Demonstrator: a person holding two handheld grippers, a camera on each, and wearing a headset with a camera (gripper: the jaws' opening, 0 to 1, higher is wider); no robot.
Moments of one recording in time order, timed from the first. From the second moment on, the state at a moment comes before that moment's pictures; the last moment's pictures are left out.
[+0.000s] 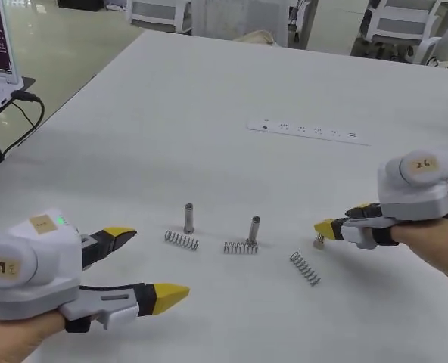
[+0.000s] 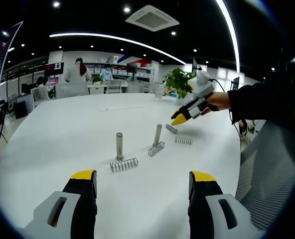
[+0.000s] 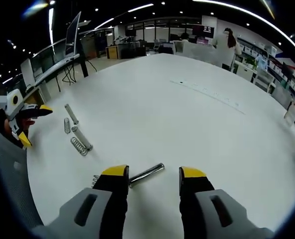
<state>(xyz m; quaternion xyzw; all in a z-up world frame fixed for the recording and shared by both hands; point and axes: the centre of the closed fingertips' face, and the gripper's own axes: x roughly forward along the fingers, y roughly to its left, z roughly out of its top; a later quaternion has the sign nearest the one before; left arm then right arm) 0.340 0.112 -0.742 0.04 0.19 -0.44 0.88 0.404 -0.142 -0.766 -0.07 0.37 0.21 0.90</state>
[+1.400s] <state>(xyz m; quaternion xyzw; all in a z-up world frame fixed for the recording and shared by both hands) 0.338 0.112 -0.743 0.04 0.19 -0.45 0.87 0.410 -0.139 -0.784 -0.04 0.41 0.18 0.89</state>
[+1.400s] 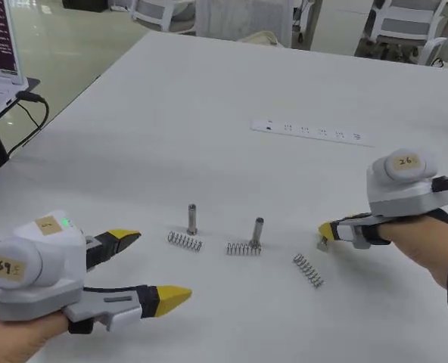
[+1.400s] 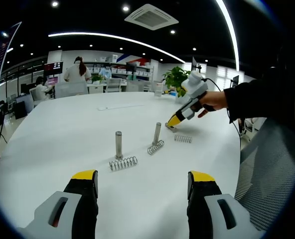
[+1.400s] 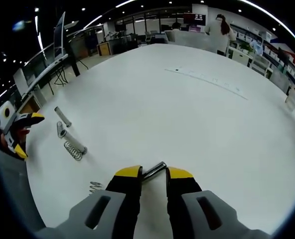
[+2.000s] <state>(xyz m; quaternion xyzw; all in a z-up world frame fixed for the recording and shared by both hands) 0.338 0.111 -0.743 0.04 0.19 -0.45 0.87 0.415 -0.135 -0.789 -0.05 0.43 0.18 0.88</state>
